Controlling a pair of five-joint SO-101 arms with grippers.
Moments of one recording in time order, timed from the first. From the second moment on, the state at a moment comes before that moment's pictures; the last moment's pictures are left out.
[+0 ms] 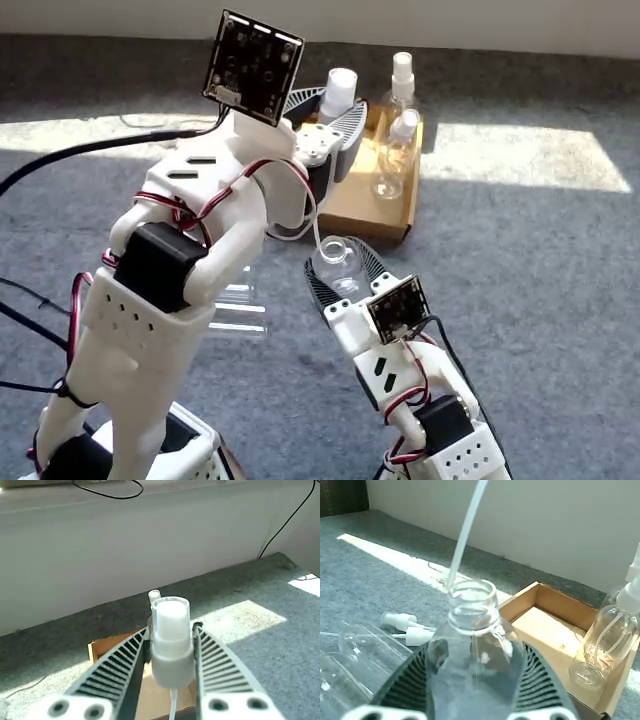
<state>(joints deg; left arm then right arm) 26.2 -30.2 -2.5 56.6 8.5 -31.6 -103.8 95.7 23.5 8.5</state>
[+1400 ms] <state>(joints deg) 29.5 -30.2 -2.9 58.5 4.9 -31.6 -103.8 95.7 26.3 8.5</state>
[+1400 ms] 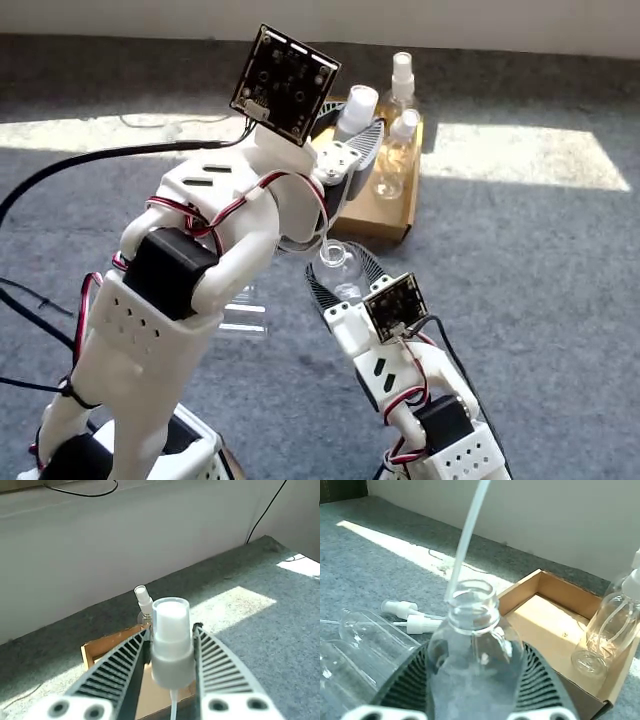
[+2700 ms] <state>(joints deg) 34.1 -45.6 29.6 54.6 8.6 -28.0 -104.0 95.1 30.2 3.7</state>
